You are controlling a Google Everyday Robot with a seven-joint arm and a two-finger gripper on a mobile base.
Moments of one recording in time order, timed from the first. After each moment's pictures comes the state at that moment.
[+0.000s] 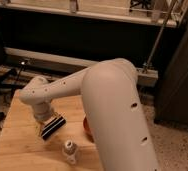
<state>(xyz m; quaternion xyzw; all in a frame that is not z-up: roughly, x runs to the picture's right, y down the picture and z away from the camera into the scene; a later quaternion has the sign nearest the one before) -0.239 0.187 0.762 -0.37 0.10 0.27 0.88</state>
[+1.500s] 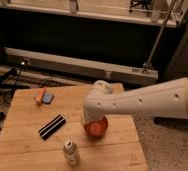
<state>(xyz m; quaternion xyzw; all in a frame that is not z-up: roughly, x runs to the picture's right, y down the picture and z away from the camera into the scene) 0.026 0.164 0.724 -0.21 0.11 0.59 0.77</state>
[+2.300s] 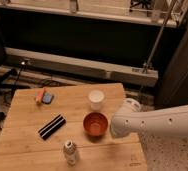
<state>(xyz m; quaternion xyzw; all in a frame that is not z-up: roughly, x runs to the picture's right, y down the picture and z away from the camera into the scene) 0.123 0.231 0.751 -0.22 0.18 0.64 0.71</state>
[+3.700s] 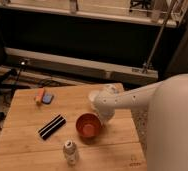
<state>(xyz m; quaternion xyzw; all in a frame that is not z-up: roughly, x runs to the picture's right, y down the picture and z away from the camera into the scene) 0.041 0.173 0.855 -0.24 0.16 0.54 0.79</state>
